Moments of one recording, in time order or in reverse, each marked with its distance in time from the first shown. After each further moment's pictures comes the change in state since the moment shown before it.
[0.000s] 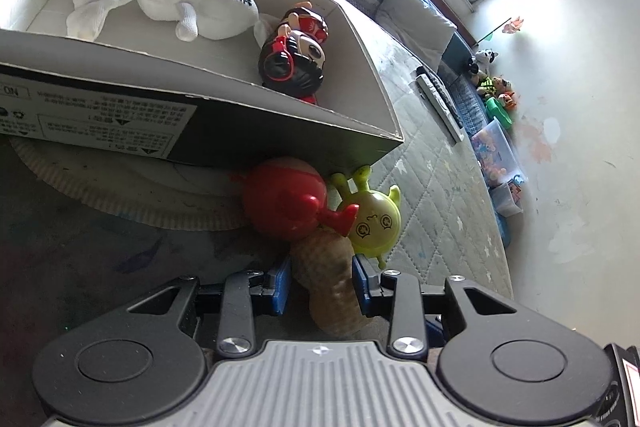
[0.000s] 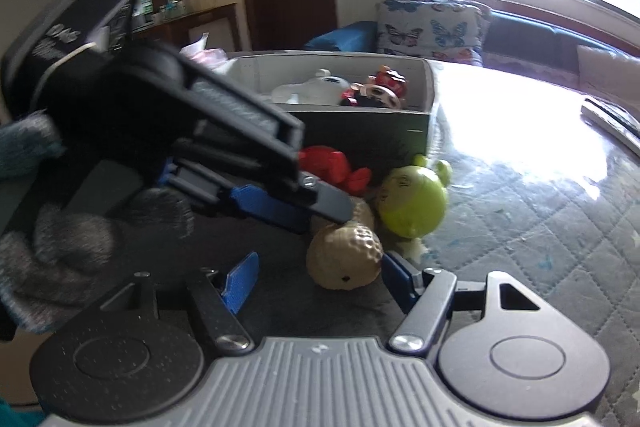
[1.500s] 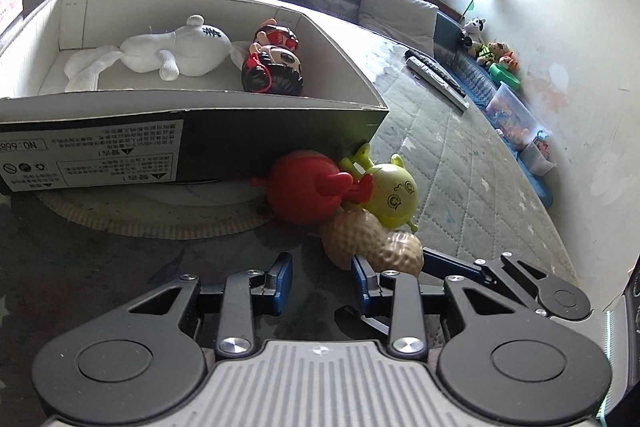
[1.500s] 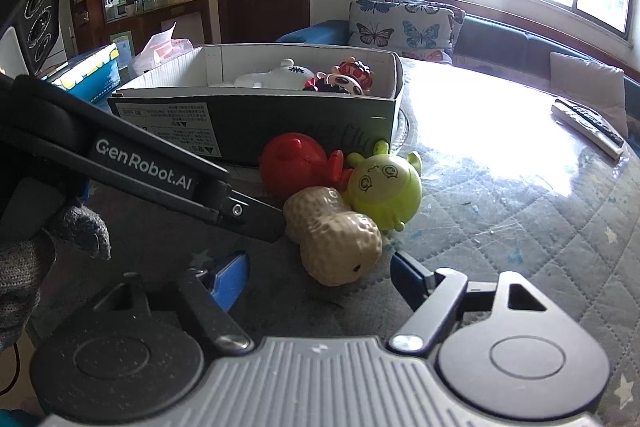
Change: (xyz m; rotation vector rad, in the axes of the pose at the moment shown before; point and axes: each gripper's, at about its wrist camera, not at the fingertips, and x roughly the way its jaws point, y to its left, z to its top) left arm -0.007 -0.017 -0.025 0.264 -0.070 0.120; right arm 0.004 0.001 -0.007 -0.034 -0.002 -0.098
